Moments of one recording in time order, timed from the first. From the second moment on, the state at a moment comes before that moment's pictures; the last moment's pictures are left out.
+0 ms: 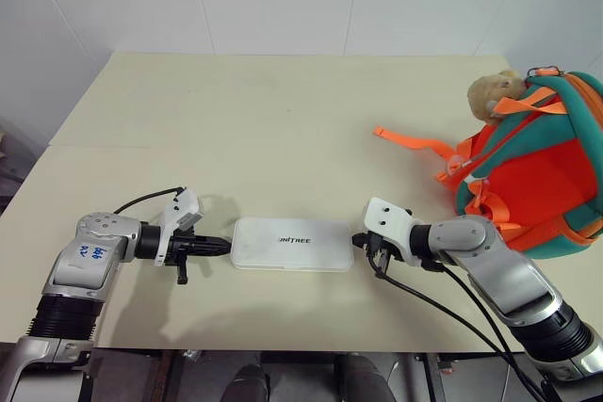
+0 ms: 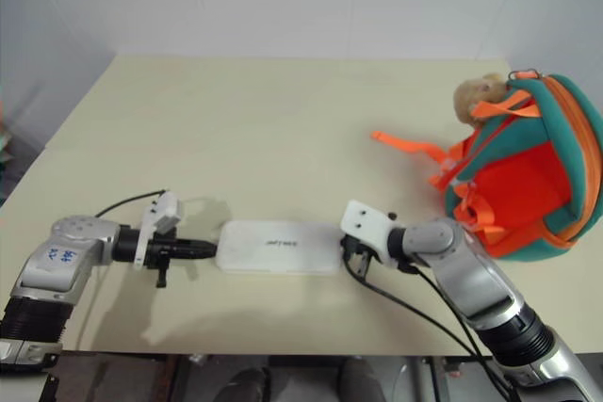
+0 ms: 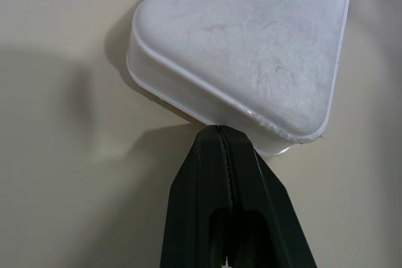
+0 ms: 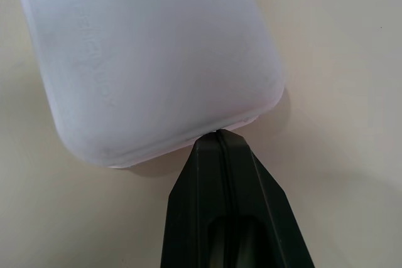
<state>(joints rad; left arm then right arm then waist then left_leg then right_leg) -0.38 0.76 0.02 0.09 -0.23 0.57 -1.26 -0.44 -0.73 0.33 -0.42 0.10 0.81 0.86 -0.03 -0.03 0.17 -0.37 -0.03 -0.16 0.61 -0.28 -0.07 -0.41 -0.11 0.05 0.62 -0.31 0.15</state>
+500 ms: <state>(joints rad) -0.41 0.80 0.11 0.22 -0.26 0.51 -1.13 -0.45 -0.81 0.30 -0.36 0.07 0.68 0.88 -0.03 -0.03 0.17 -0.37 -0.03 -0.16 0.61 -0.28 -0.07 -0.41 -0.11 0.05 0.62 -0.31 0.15</state>
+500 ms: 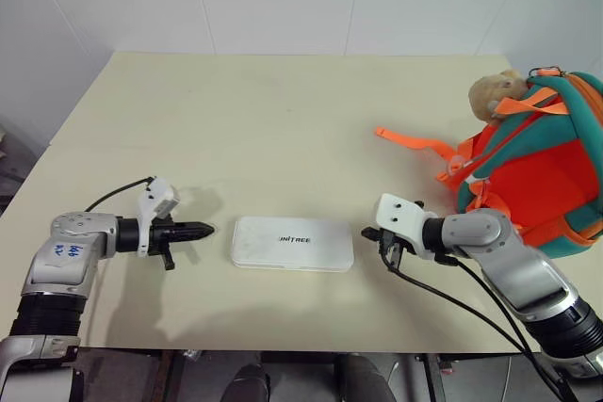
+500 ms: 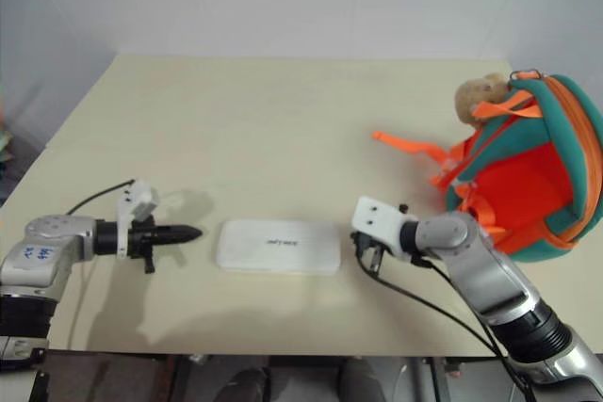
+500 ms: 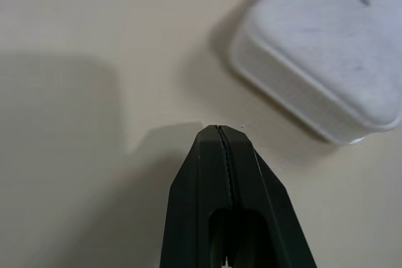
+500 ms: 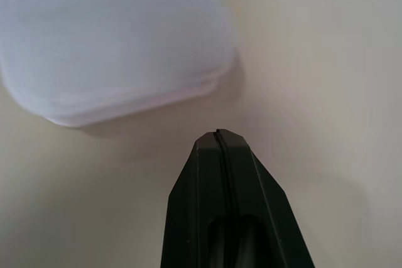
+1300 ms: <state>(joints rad) -0.54 0.75 0.26 0.25 -0.47 0.81 -0.95 -0.47 -0.77 0.12 -0.37 0.15 0.70 0.84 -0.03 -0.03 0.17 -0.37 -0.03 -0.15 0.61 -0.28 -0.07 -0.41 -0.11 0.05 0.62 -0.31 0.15</state>
